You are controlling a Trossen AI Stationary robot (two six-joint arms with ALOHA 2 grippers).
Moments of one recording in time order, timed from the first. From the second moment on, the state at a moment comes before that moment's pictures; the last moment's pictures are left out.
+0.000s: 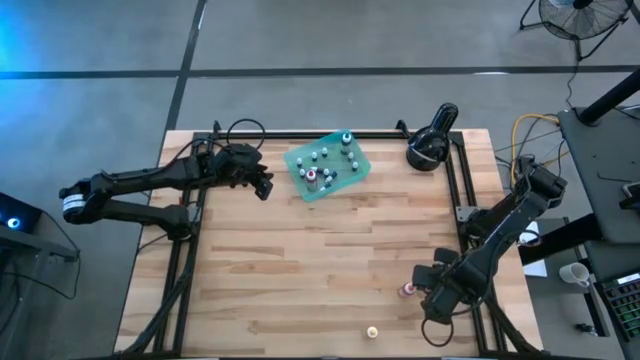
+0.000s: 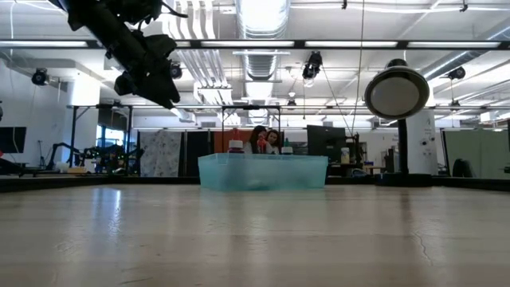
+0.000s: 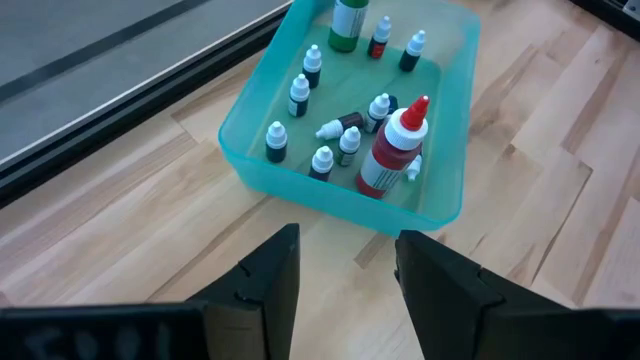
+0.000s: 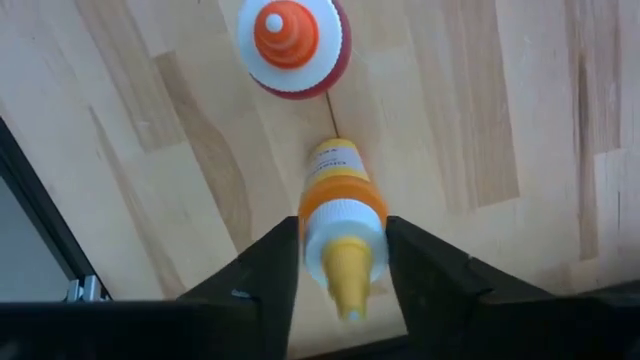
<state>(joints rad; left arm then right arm) 0.35 1.00 0.77 -0.46 -0.20 -0.37 0.83 1.48 1.05 -1.08 0.00 1.17</state>
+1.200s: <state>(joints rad) 0.35 0.99 0.77 -0.50 -0.12 -0.43 -0.36 1.71 1.76 -1.34 0.20 0.62</state>
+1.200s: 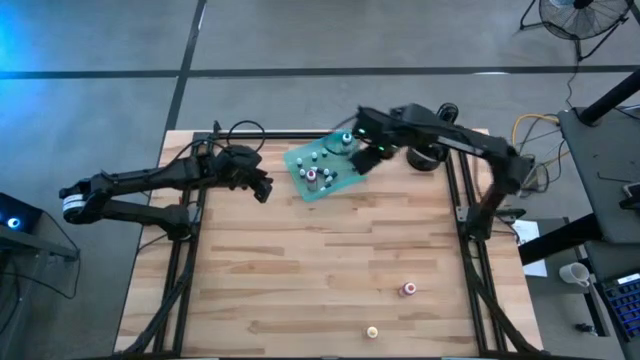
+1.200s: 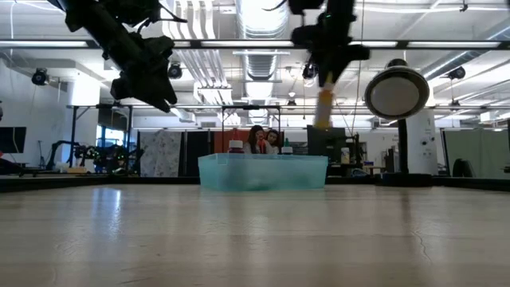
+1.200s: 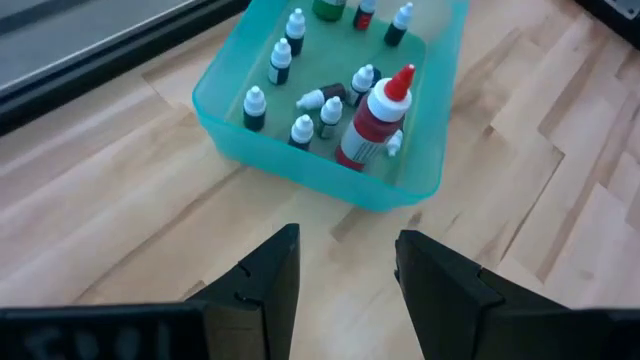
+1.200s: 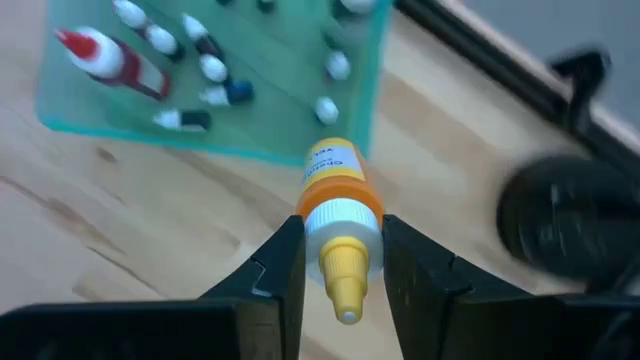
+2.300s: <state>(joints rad) 0.35 0.89 0.70 -0.65 -0.14 -0.56 -0.50 2.37 2.35 -1.45 0.03 0.39</state>
